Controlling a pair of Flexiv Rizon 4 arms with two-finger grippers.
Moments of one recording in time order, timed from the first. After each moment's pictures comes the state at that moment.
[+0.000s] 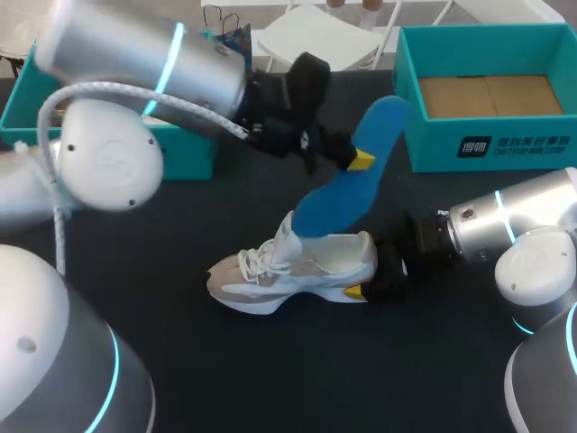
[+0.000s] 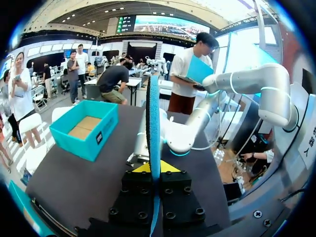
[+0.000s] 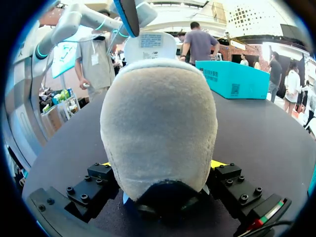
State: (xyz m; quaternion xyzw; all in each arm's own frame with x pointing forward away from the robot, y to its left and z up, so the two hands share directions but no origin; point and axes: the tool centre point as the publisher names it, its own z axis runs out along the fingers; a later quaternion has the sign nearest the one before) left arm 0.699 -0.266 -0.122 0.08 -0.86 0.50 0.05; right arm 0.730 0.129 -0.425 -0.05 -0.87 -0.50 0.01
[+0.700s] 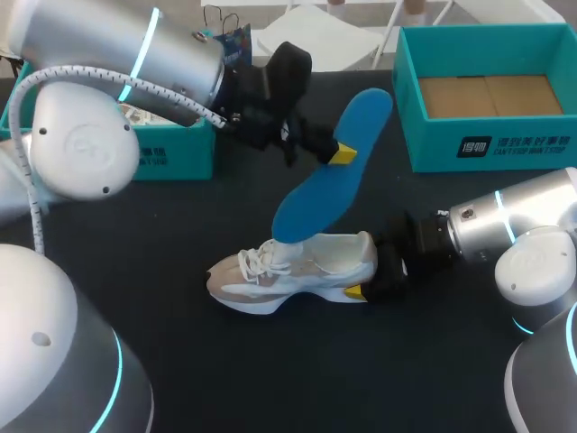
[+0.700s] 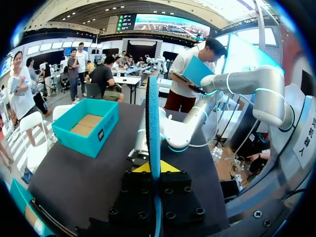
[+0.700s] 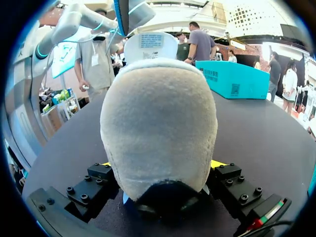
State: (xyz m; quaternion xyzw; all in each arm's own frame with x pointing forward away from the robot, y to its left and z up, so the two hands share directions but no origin) left arm 0.700 -0.246 -0.114 0.08 -0.87 0.48 0.05; right arm 0.730 0.129 -0.425 -0.05 -0.87 -0.50 0.01
